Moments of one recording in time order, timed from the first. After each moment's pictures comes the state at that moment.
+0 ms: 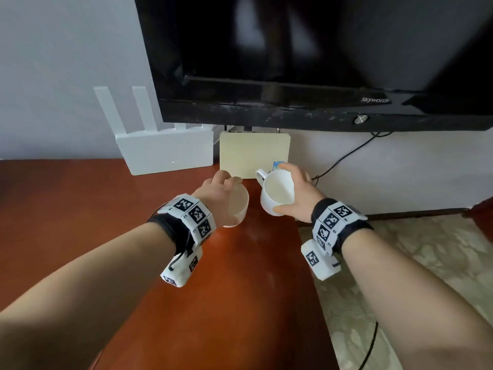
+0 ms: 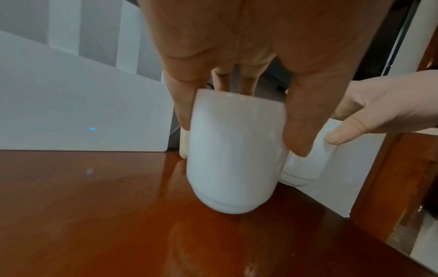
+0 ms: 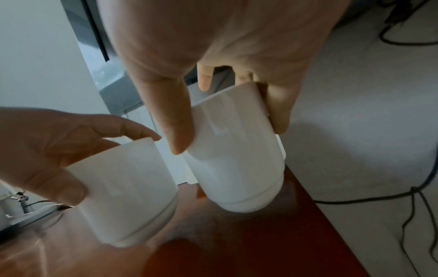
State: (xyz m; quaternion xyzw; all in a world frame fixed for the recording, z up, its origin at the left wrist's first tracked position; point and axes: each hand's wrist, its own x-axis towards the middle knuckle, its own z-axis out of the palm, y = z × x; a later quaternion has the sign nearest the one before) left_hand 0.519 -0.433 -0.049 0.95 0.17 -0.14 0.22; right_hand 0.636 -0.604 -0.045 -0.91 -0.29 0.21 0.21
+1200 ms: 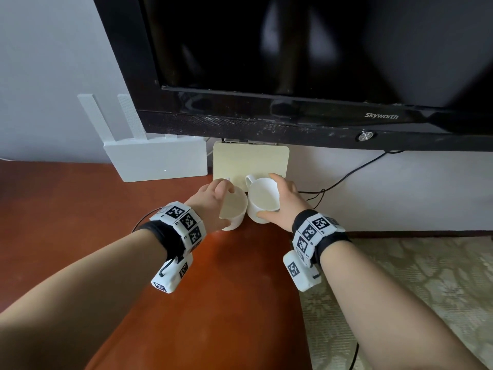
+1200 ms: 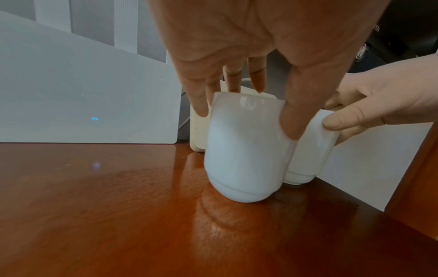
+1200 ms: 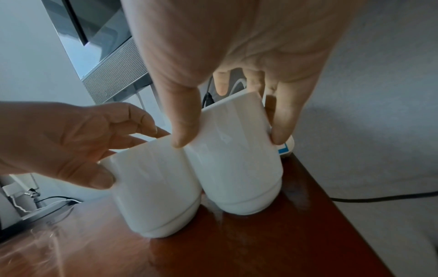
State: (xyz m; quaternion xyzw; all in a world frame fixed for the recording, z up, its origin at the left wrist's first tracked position) left_hand 0.557 -0.432 -0.069 0.95 0.18 -0.11 0.22; right_hand 0.679 -0.587 -0.072 -0.90 -0.31 0.23 0.19
